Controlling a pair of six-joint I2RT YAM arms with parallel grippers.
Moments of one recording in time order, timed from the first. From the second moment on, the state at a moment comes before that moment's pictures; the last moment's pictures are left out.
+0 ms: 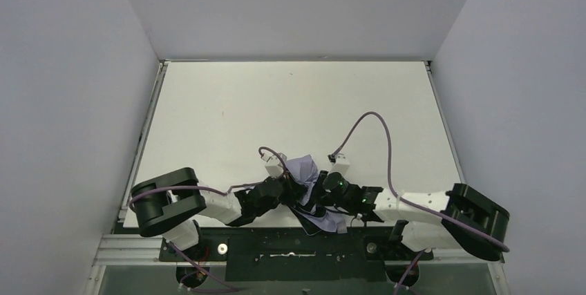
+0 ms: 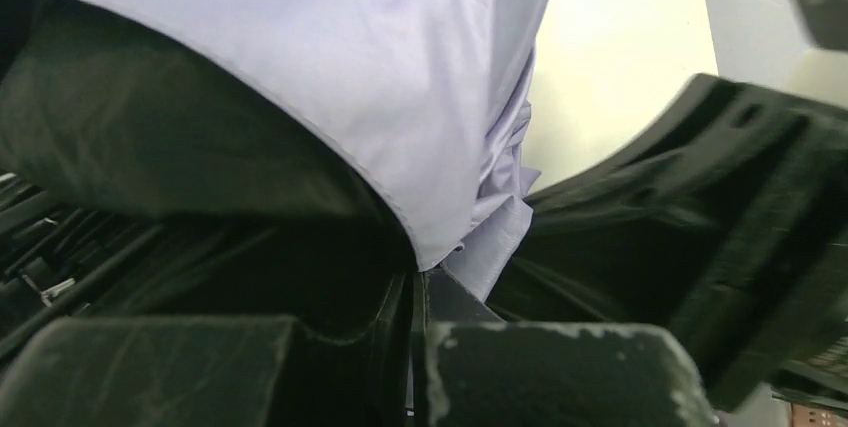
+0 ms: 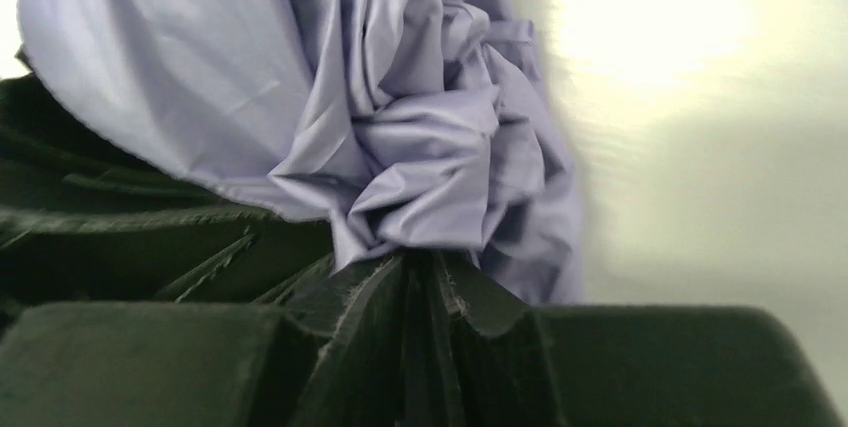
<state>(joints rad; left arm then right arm) -1.15 1.56 0.36 0.74 -0.31 -0.99 1.03 1.28 0.35 0.19 0.24 0.97</state>
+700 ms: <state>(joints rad) -1.15 1.65 0.62 0.43 -0.14 -0.68 0.72 0.99 0.73 -0.51 0.20 0.53</state>
